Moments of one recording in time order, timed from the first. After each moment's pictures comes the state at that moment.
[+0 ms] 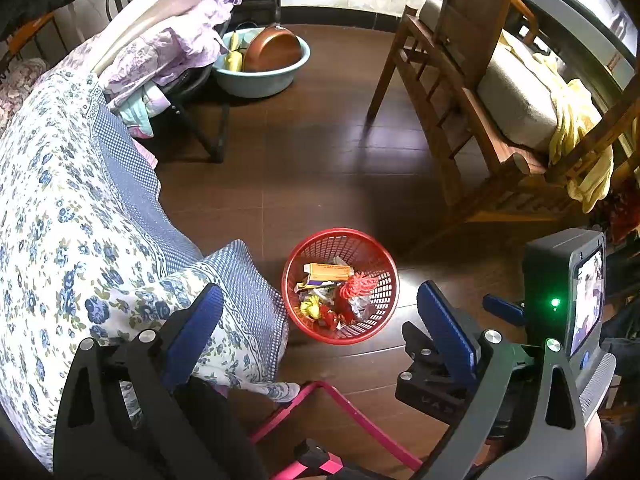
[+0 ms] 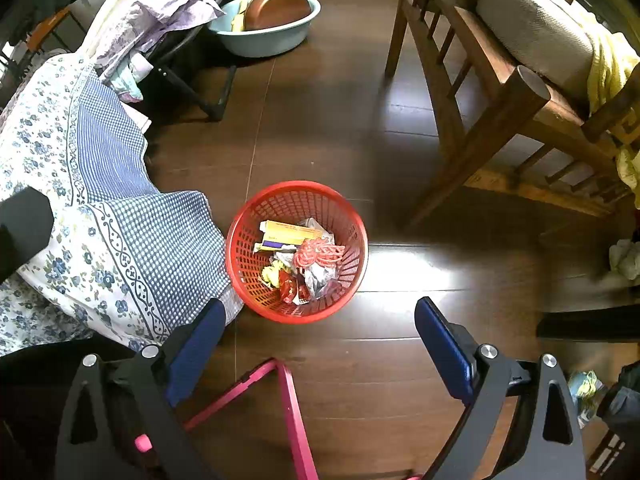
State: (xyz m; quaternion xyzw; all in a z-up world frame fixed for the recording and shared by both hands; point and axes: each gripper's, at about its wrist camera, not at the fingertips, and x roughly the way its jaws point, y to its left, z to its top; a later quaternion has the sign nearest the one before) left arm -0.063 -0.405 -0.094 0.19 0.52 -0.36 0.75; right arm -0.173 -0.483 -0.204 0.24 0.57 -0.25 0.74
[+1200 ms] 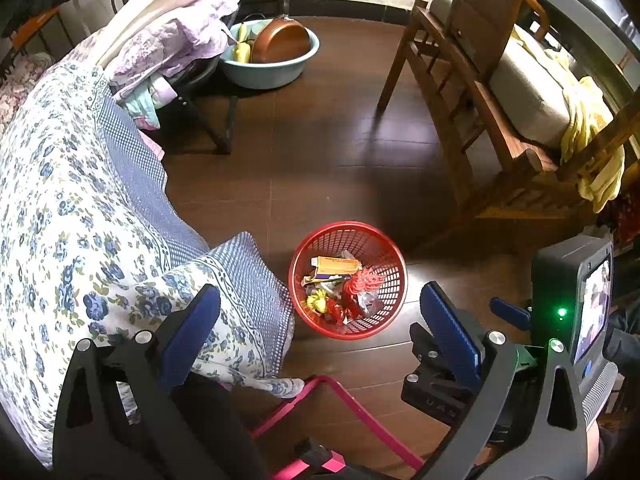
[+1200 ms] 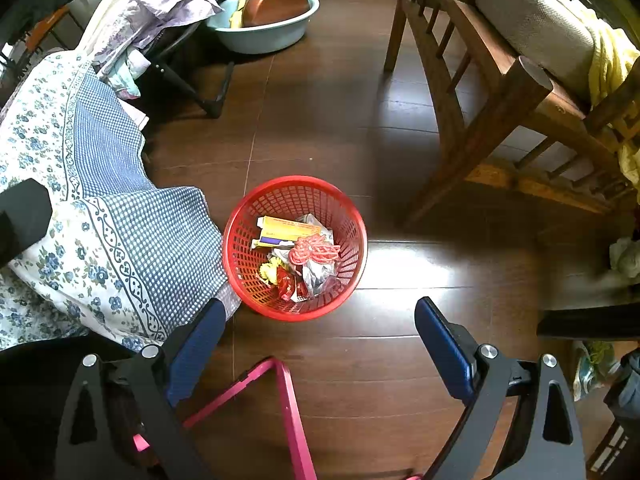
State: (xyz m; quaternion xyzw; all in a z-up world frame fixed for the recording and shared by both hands) left arm -0.059 -0.405 -0.100 0.20 0.53 -0.35 0.74; right arm -0.175 -0.480 -0.211 0.24 0.58 -0.25 0.74
